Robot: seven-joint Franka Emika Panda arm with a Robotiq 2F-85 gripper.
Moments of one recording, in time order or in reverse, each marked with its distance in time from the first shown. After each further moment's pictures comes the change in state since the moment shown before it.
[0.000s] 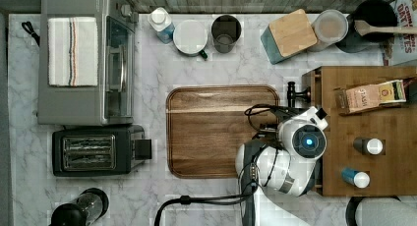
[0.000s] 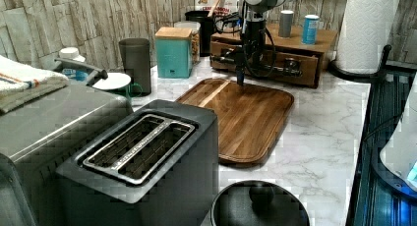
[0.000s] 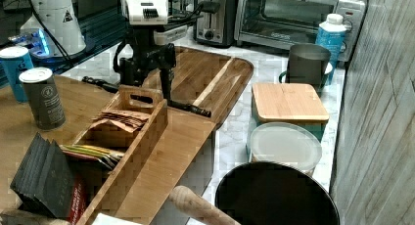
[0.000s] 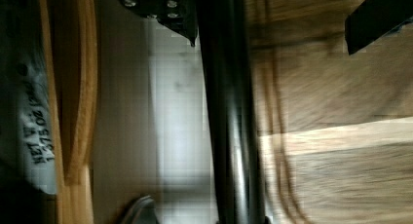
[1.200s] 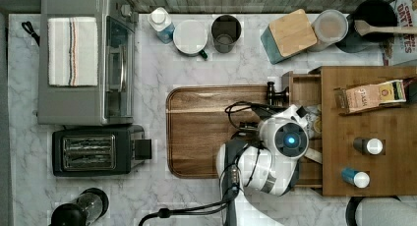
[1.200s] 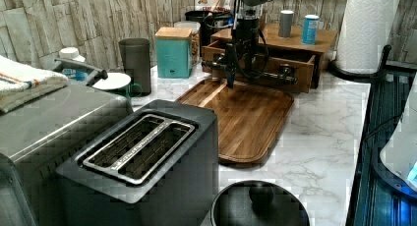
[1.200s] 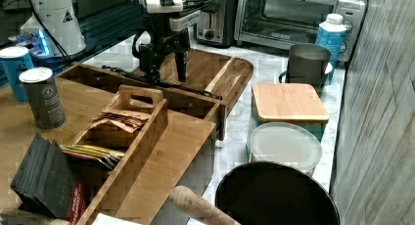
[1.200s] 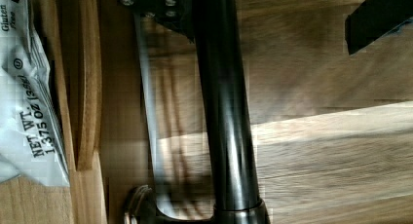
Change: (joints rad) arm 0.030 -0.058 0.085 -0.039 0.079 -0.034 0.071
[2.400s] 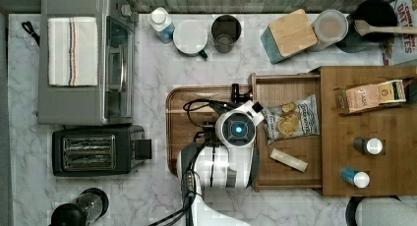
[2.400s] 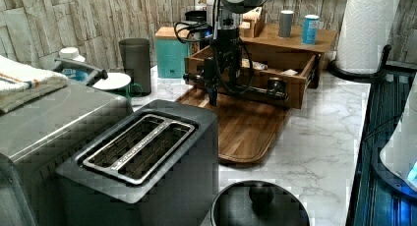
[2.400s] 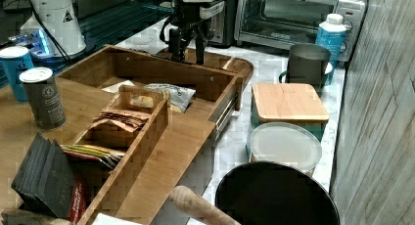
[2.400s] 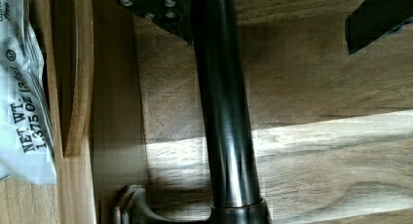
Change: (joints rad) arm 0.158 -0.012 0.063 0.002 -0.020 -0.079 0.225
